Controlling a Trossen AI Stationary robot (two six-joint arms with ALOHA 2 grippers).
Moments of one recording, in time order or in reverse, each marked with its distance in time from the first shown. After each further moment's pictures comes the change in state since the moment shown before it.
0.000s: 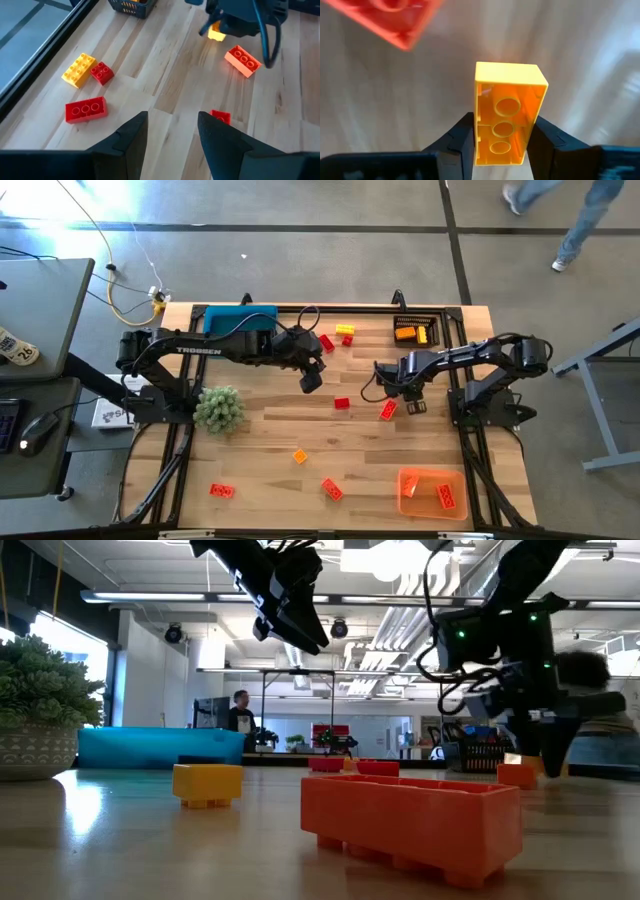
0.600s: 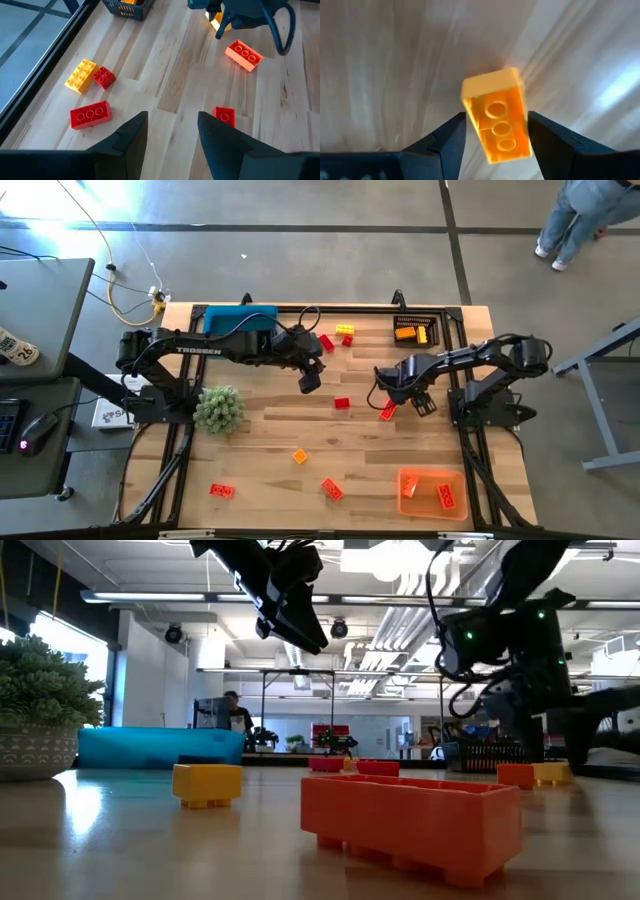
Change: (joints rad) left arm 0.003 0.000 0.000 0.000 -0.002 0.077; right arm 0.040 0.000 -0.013 -0.068 -0.001 -0.209
